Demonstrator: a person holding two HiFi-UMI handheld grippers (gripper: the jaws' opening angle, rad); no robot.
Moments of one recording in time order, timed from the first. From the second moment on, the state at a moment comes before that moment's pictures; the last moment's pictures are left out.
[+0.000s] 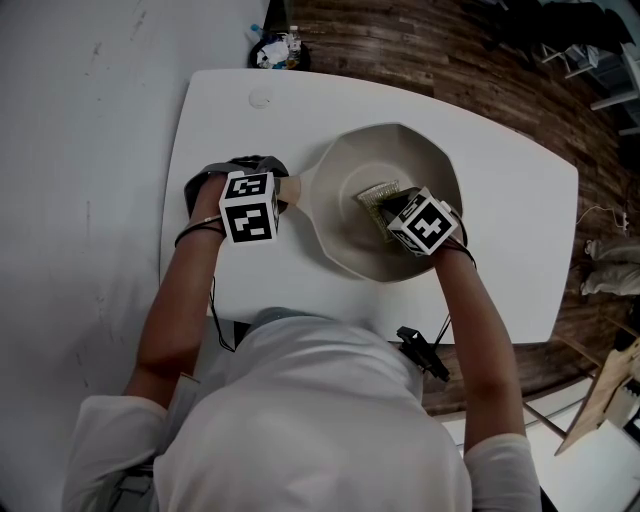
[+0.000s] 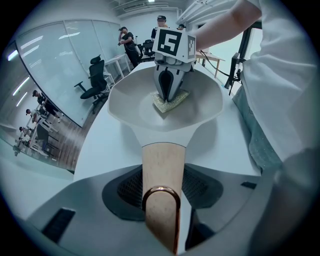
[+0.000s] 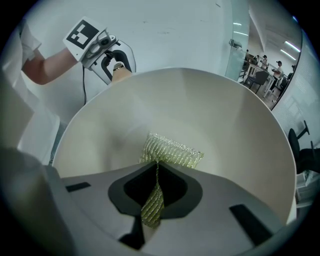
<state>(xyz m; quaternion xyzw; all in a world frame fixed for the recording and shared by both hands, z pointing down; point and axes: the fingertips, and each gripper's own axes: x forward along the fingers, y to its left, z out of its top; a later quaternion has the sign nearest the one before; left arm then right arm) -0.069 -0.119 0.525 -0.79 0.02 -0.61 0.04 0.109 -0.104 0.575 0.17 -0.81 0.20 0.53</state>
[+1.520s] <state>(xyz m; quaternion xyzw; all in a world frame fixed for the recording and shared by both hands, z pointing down) -0.067 -0.120 0.526 -0.79 0.02 -0.61 0.06 0.074 -0.185 0.568 0.34 -0.81 0.14 0.45</state>
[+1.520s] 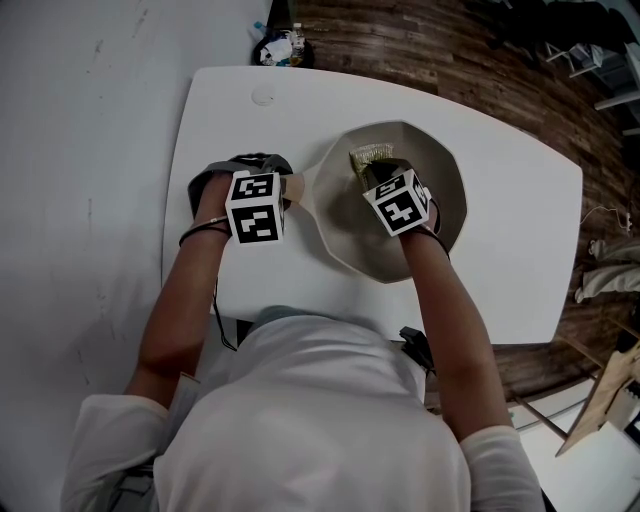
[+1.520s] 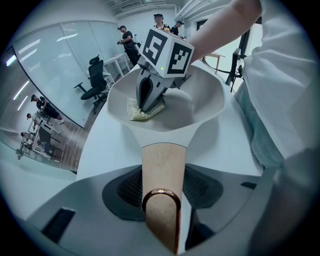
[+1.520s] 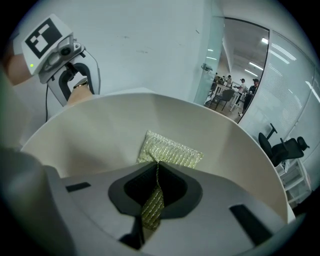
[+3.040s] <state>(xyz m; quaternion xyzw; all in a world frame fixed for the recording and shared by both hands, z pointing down) -0.068 -0.117 0.528 -0.77 0.03 -0.63 0.03 0.040 -0.061 0.574 0.09 -0.82 0.29 0.48</state>
